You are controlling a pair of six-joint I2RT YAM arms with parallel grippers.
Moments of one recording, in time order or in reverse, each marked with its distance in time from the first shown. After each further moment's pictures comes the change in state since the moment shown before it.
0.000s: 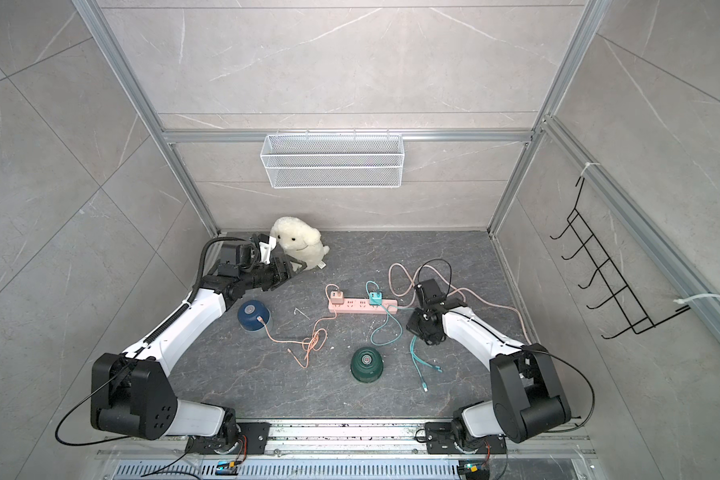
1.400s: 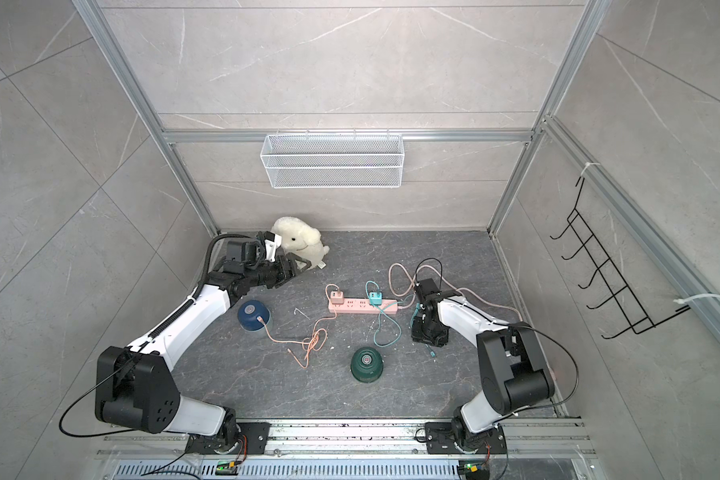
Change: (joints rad) left arm -0.035 0.035 0.035 -0.004 -0.010 0.000; right arm -0.014 0.153 0.020 -0.198 0.015 -0.348
